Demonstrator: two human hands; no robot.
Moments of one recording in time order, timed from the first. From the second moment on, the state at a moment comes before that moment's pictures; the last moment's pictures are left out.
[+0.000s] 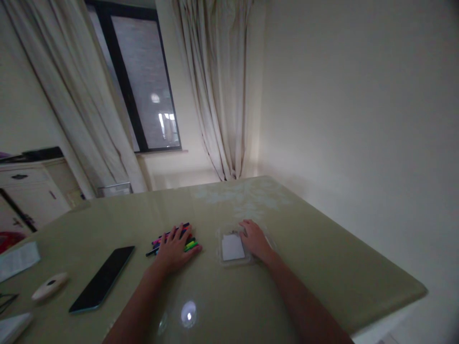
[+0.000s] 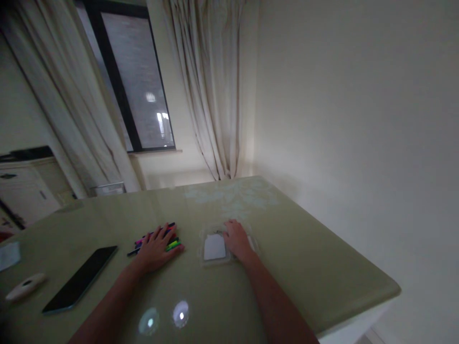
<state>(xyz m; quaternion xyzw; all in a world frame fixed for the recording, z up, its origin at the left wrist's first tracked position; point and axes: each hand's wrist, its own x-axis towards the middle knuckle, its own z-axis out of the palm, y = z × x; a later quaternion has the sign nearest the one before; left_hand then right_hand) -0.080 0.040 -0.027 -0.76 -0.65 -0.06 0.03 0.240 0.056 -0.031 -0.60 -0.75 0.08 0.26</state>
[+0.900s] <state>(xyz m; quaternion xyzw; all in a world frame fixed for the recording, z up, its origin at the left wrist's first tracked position) -0.019 0.007 0.015 -0.60 -0.43 -0.51 -0.45 0.192 0.017 0.004 -0.39 -0.69 0.40 0.45</state>
